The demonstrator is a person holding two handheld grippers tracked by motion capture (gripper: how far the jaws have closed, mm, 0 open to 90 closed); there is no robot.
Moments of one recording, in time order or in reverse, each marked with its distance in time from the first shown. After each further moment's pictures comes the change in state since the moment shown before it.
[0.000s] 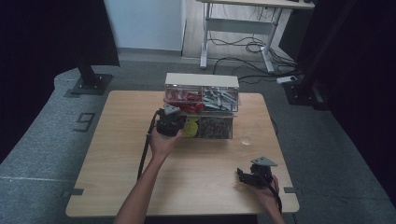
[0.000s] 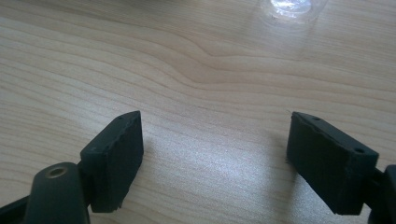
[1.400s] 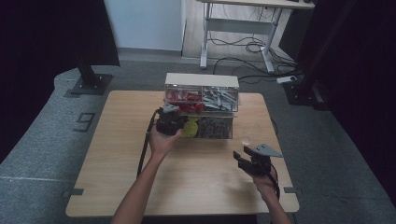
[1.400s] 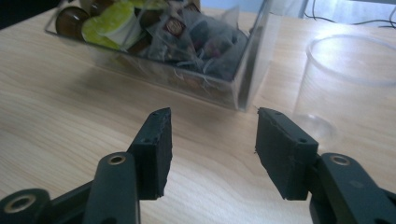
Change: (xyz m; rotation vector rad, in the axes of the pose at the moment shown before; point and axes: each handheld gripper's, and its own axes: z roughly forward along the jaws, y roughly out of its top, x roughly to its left) left arm 0.005 0.003 0.002 0.022 -0.066 -0.013; right arm 0.017 0.063 -0.036 -0.235 0.153 -0.013
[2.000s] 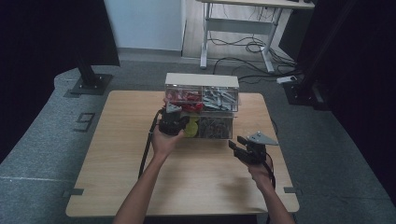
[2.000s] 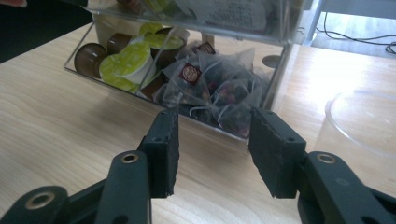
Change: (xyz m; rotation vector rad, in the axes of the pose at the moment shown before) left arm -0.005 0.000 0.006 0.004 0.003 -0.001; right arm 0.006 0.035 0.015 -0.035 0.039 -0.011
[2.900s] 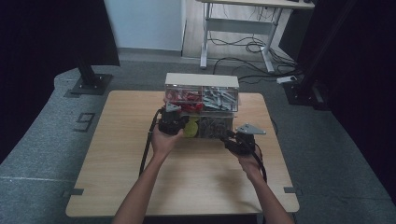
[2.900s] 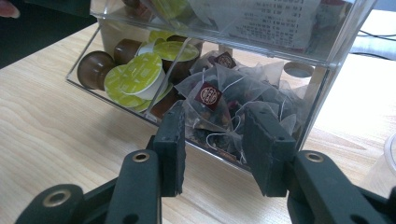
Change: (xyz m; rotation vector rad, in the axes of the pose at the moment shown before) left arm 0.002 0.001 0.001 0.008 0.008 -0.006; right arm 0.007 0.017 0.039 0.030 0.040 -0.002
